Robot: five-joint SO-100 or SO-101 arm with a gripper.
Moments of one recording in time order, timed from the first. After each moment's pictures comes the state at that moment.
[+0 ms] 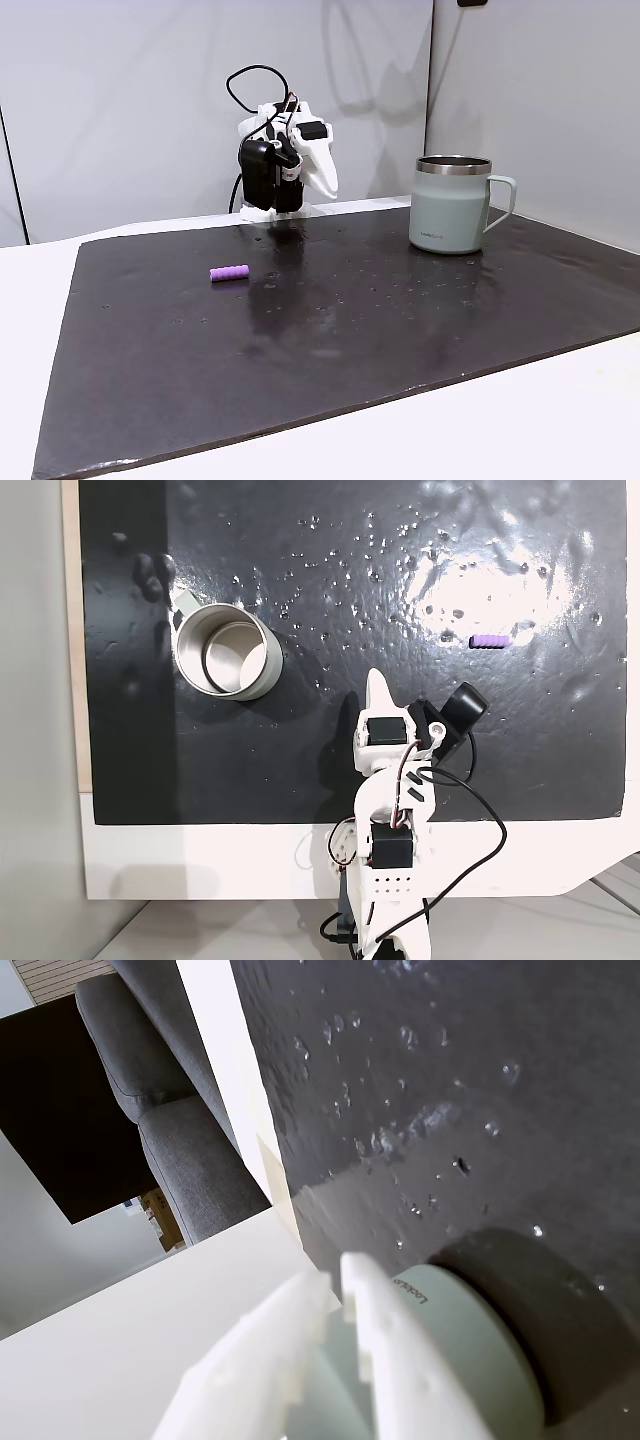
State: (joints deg) arm -2.1 190.5 179.6 36.9 1.9
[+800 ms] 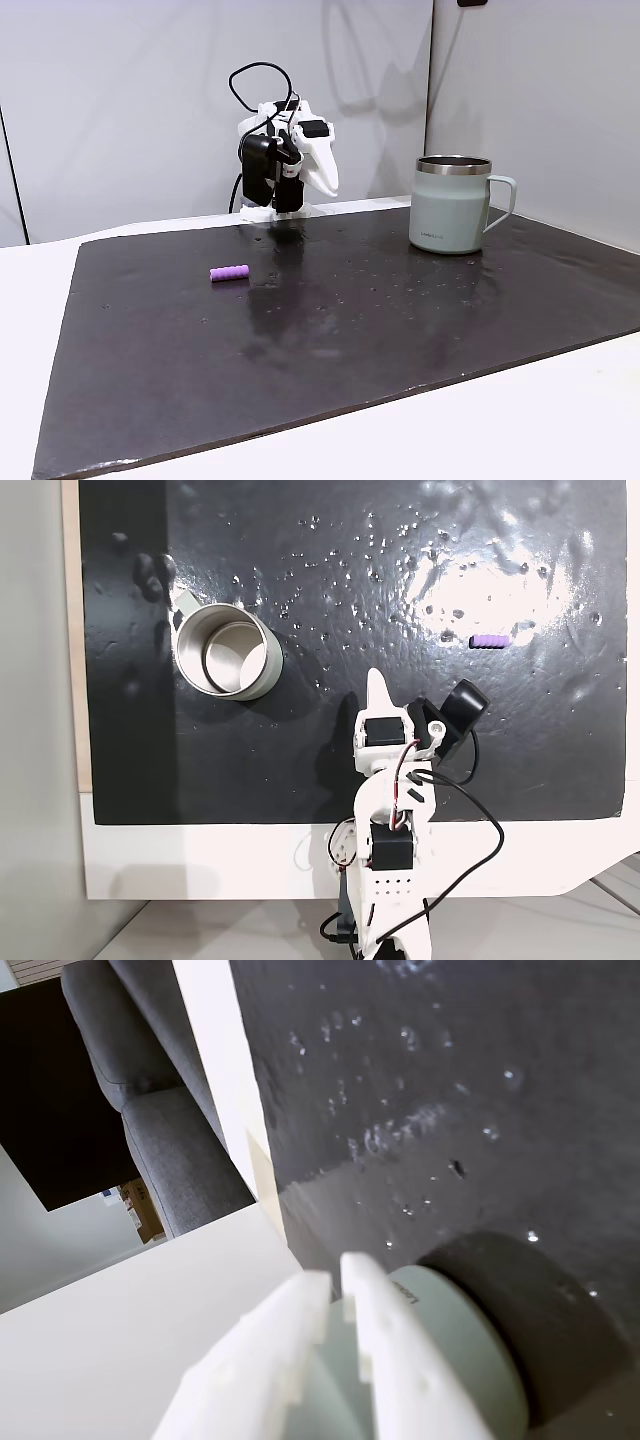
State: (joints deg) arm -2.5 190.5 176.5 37.9 -1.3
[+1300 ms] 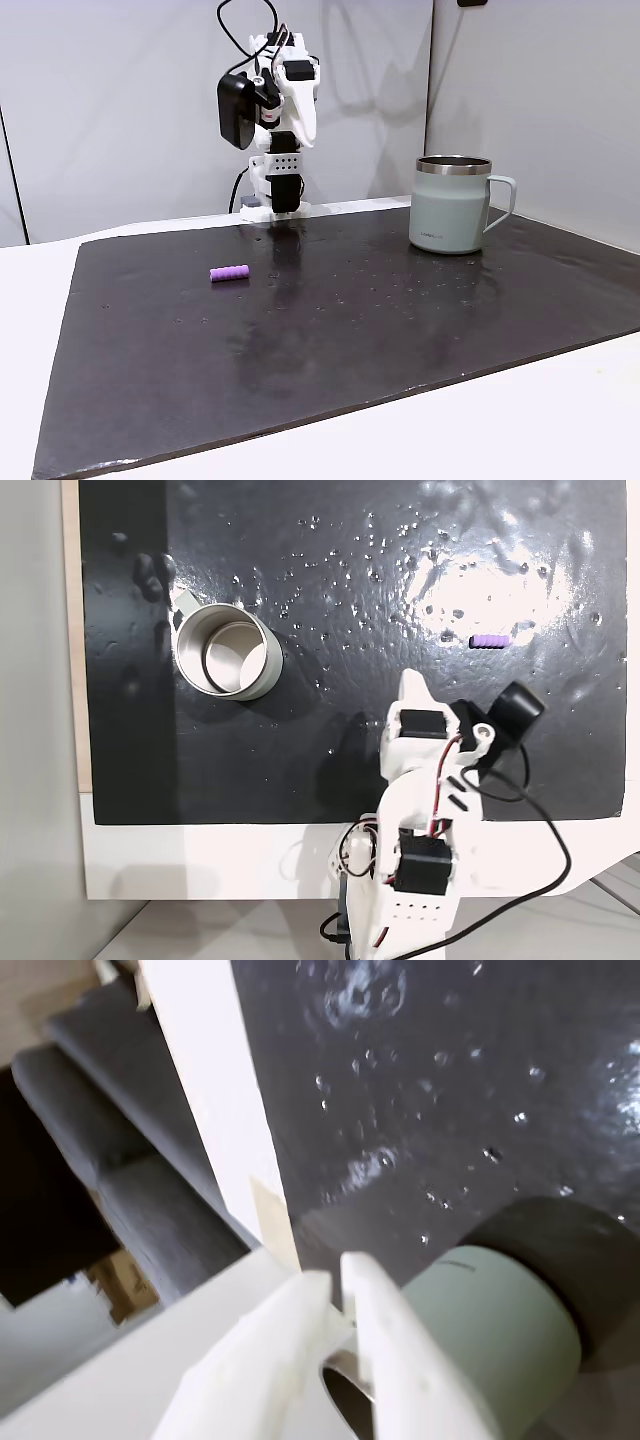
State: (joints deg) arm 5.0 155.9 133.5 59.0 -2.4
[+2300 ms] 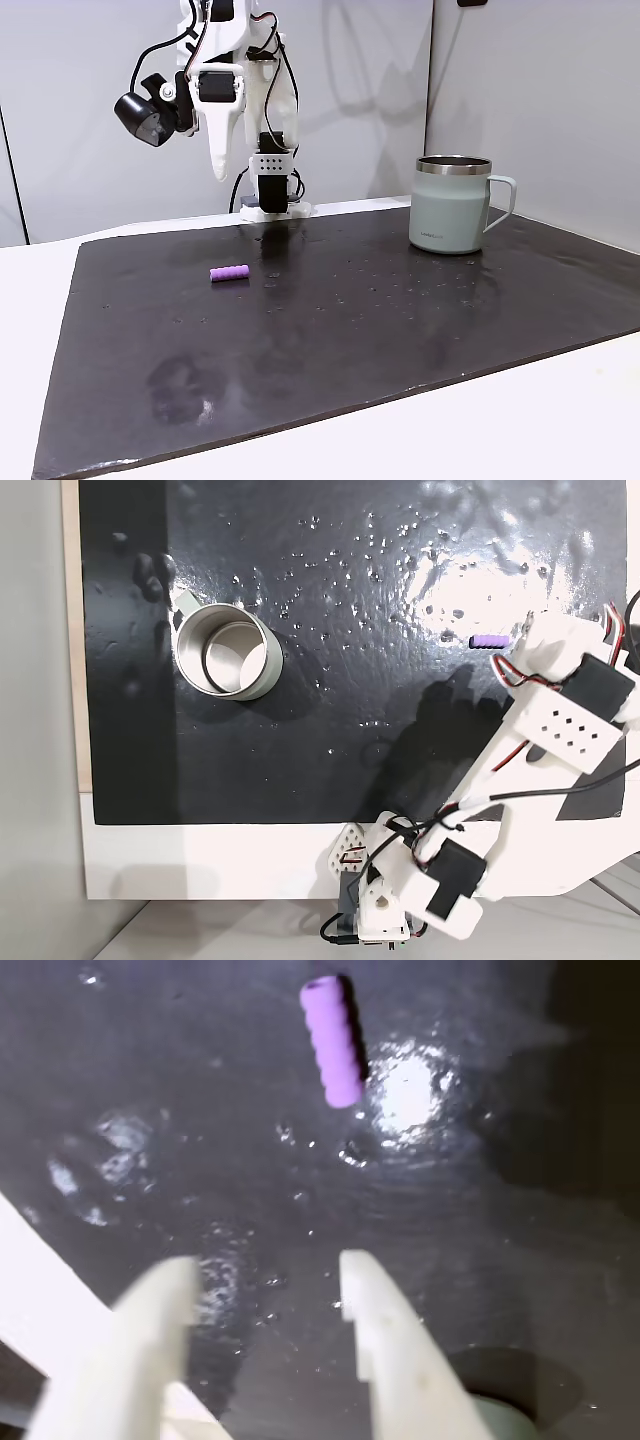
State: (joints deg) arm 27.6 84.7 71.5 85.2 -16.3
